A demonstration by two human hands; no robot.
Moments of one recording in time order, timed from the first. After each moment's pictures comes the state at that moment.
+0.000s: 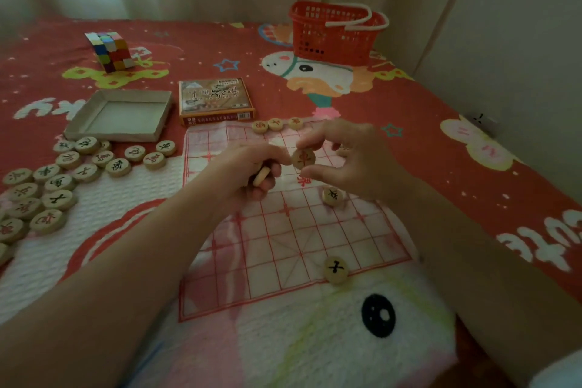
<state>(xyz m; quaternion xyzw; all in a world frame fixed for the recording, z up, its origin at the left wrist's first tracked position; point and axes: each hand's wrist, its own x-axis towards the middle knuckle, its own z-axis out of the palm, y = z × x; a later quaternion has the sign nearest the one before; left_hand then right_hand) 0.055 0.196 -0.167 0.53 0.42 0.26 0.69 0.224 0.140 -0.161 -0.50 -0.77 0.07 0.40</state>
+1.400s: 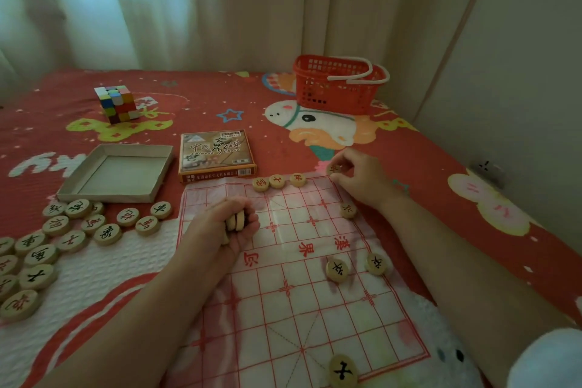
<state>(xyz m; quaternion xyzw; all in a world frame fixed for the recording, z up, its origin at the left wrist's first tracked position) 0.051 0.223 -0.192 0.26 0.38 0.44 0.77 0.302 0.234 -0.189 -0.69 -0.65 0.06 0.32</state>
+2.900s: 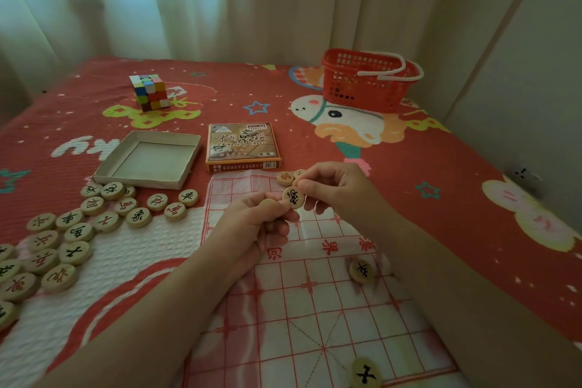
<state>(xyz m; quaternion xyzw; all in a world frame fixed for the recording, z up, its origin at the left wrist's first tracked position) 0.048 0.218 -0.190 0.40 0.34 0.38 0.76 0.208 0.205 -0.166 -0.53 -0.62 0.37 0.44</state>
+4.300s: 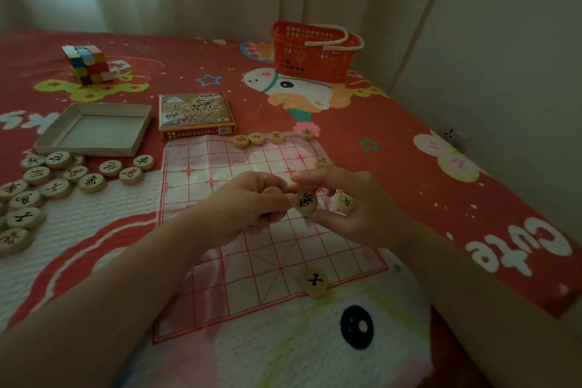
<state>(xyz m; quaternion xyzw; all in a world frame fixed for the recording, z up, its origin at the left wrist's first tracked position) 0.060 0.173 -0.180 0.65 0.29 0.16 0.68 0.239 0.097 -0.181 -0.50 -0.77 0.12 0.38</state>
